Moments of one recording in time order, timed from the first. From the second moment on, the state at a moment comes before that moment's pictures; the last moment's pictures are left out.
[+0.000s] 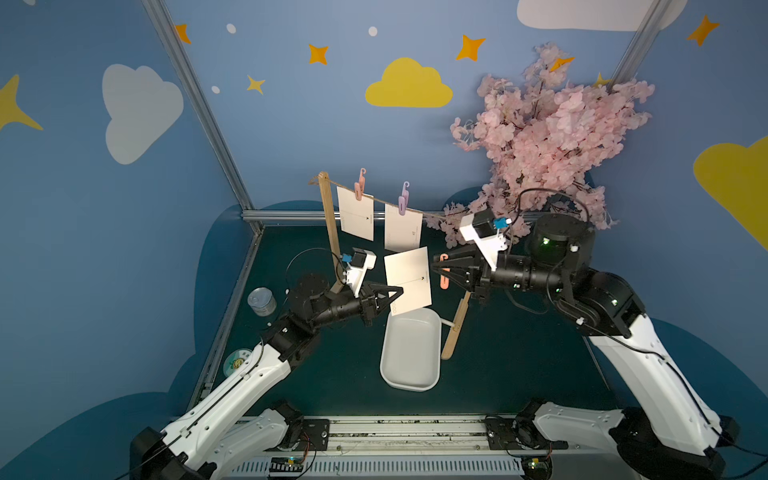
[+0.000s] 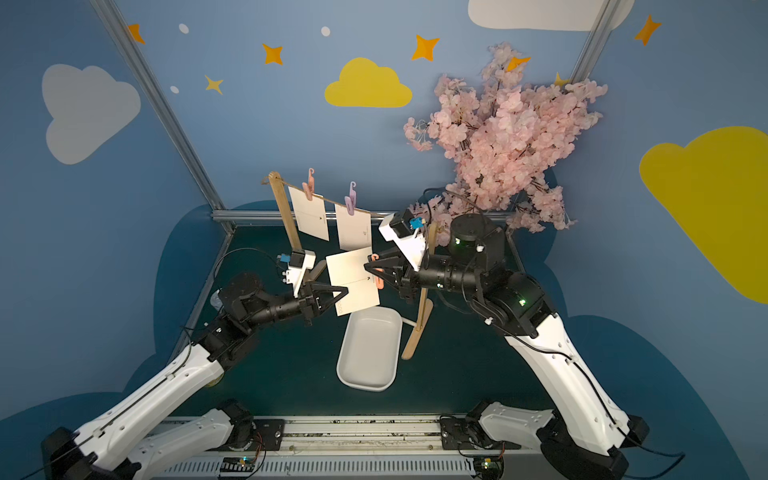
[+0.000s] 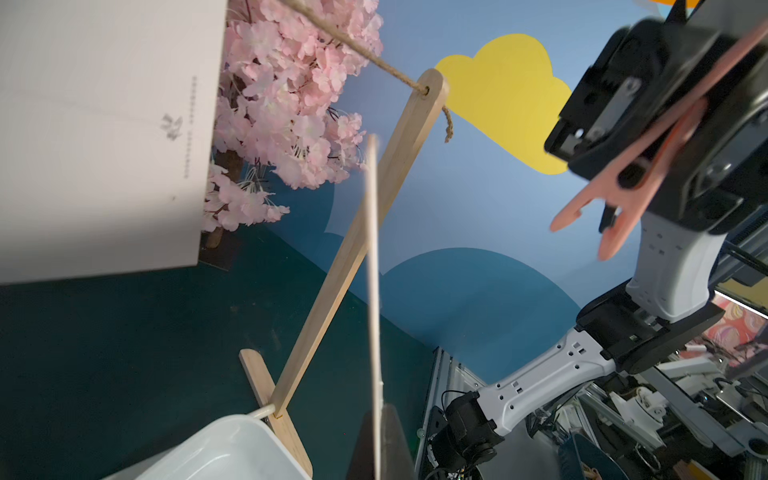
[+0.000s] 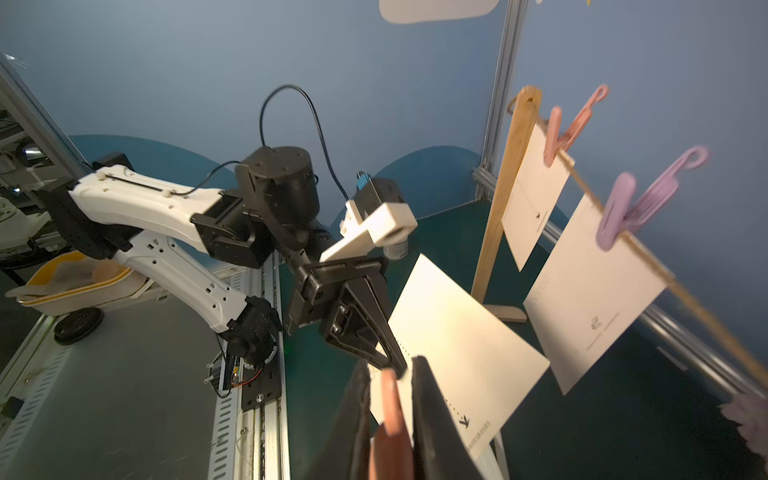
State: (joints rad) left arm -0.58 0.92 0.81 0.07 0.60 -0.50; right arm 0.77 1.17 1.64 -0.74 -0.53 -0.09
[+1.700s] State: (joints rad) left arm -0.56 0.72 0.34 -0.26 0.13 -0.69; right arm 0.85 1.50 0.83 -0.20 -0.38 0.38
